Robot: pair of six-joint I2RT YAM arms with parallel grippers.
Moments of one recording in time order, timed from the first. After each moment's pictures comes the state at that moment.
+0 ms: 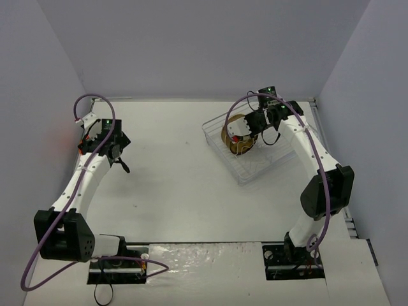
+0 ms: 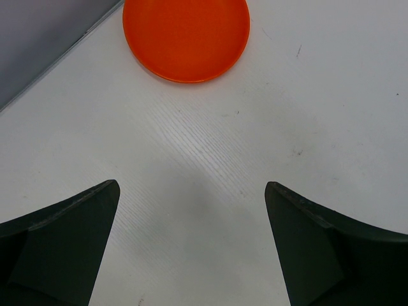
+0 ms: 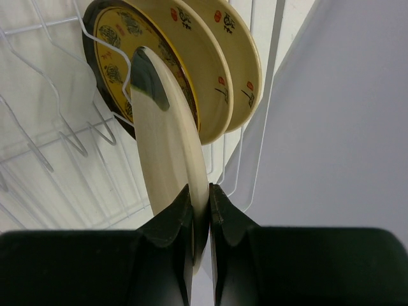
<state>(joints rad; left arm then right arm) -0.08 1.32 1.11 -0.63 -0.58 -0.70 0.29 1.71 1.64 -0.89 -0.22 -1.76</state>
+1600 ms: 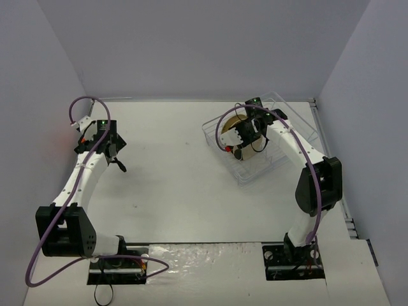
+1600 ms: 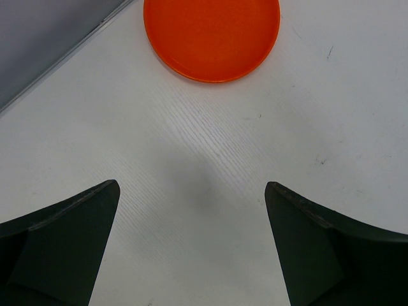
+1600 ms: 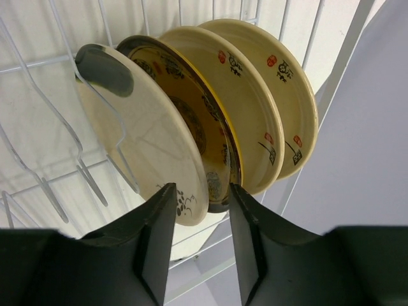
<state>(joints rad) -0.02 1.35 1.10 -0.63 -0.55 -0.70 0.35 1.77 1.52 -0.80 -0.15 -1.76</state>
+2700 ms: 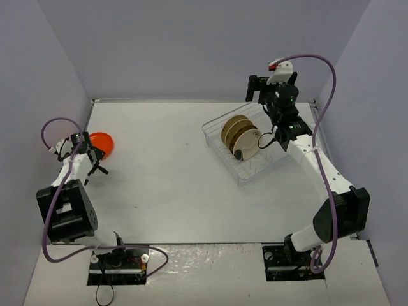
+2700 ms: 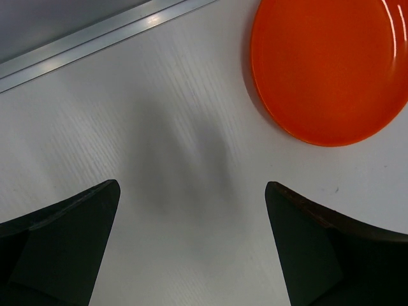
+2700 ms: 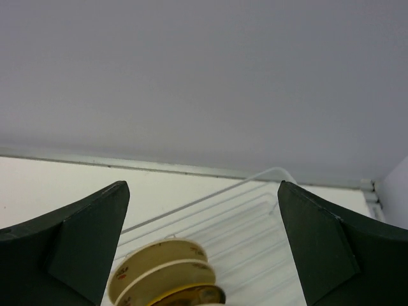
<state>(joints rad) 0.31 1.48 0.97 -0.46 -0.38 -0.79 0.29 1.49 1.35 0.15 0.16 -0.06</state>
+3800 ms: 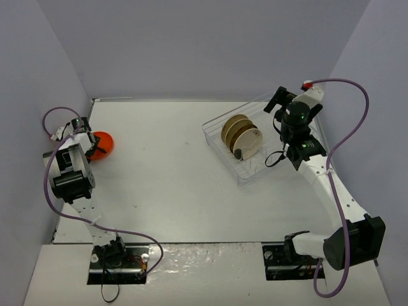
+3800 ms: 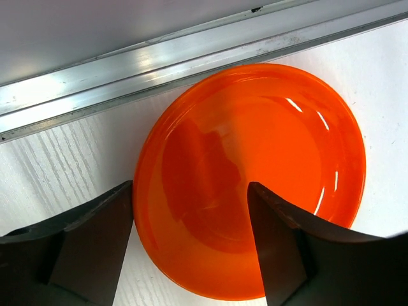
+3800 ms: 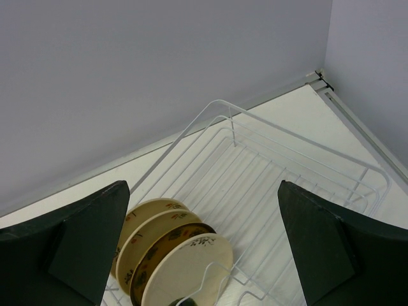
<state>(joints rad) 0.35 1.99 1.35 -0.33 -0.35 -0.91 0.25 1.25 1.12 0.00 0.51 0.36</state>
